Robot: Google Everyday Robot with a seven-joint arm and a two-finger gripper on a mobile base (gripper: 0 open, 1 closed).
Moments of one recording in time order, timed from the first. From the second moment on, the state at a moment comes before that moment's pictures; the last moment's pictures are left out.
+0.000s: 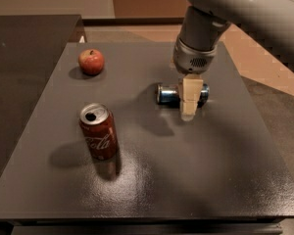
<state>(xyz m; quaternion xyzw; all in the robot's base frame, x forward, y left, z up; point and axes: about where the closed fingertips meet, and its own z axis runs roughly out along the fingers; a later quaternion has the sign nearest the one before) 0.551 -0.093 0.857 -0.72 0.69 0.03 0.08</state>
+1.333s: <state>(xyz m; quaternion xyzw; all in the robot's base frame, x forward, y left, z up) 0.555 -0.094 0.845 -0.72 0.69 0.04 0.07</state>
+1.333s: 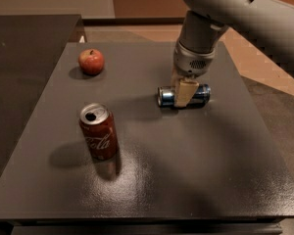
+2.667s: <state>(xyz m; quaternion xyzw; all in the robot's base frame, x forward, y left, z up) 0.558 -0.089 0.967 -0.73 0.66 0.02 0.16</state>
